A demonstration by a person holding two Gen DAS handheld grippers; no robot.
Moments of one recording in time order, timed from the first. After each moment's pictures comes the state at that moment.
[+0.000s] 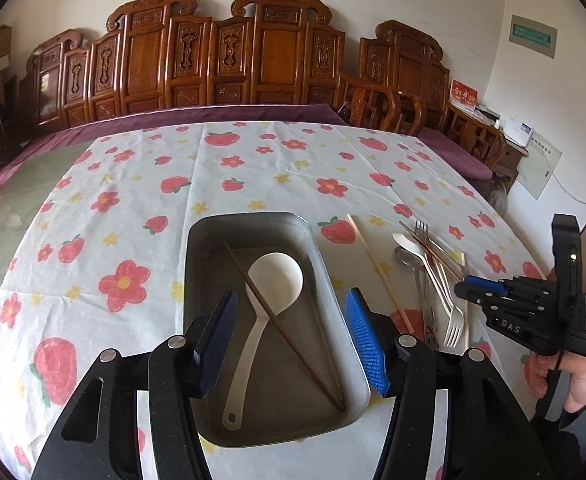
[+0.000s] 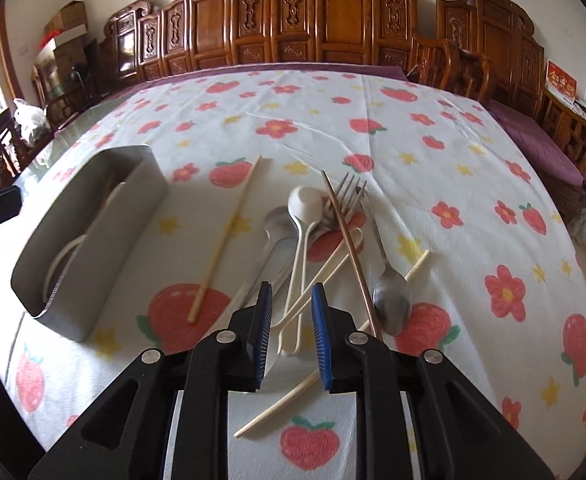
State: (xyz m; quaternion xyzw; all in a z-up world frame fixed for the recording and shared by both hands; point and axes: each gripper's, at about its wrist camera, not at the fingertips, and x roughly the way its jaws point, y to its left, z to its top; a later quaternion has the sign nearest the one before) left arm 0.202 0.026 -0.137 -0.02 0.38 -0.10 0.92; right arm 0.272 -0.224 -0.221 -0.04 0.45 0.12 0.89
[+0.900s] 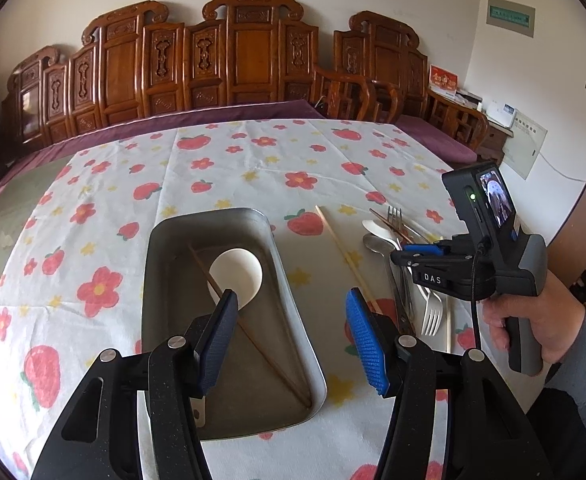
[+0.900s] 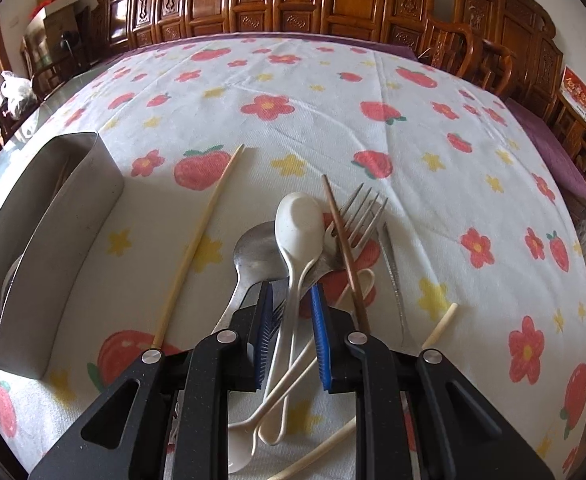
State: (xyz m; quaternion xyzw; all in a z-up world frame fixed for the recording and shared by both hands) left arm 0.194 -0.008 -0.140 0.01 0.38 -0.13 0.92; right arm 0.332 -0.202 -0.239 -0.08 0.49 0.12 0.86
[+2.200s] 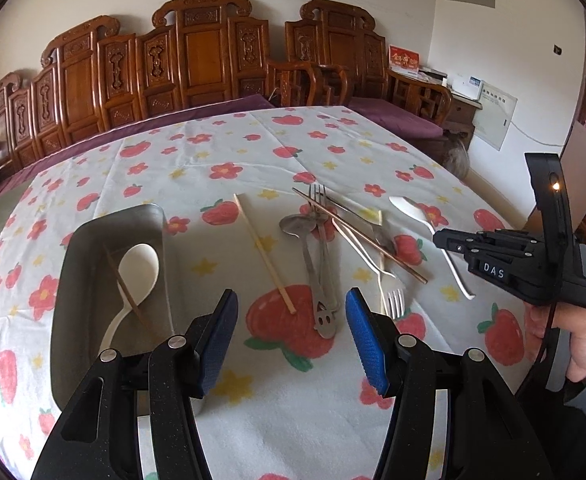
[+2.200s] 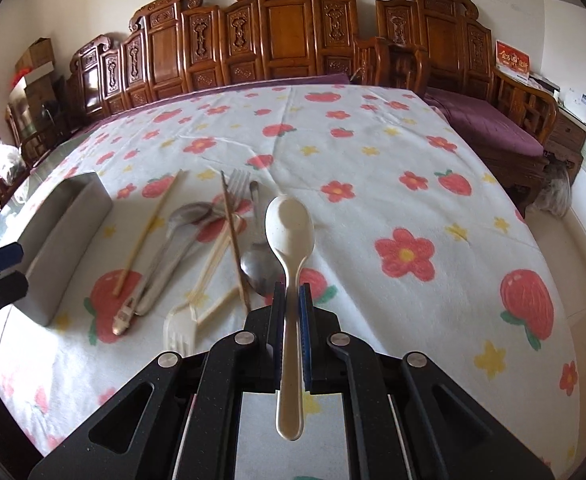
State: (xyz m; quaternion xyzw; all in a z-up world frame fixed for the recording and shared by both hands) left arm 0.174 -0.096 -0.157 0.05 0.38 -0.18 0.91; right arm 0.233 -0.324 -0.222 0.01 0.42 0.06 0.90
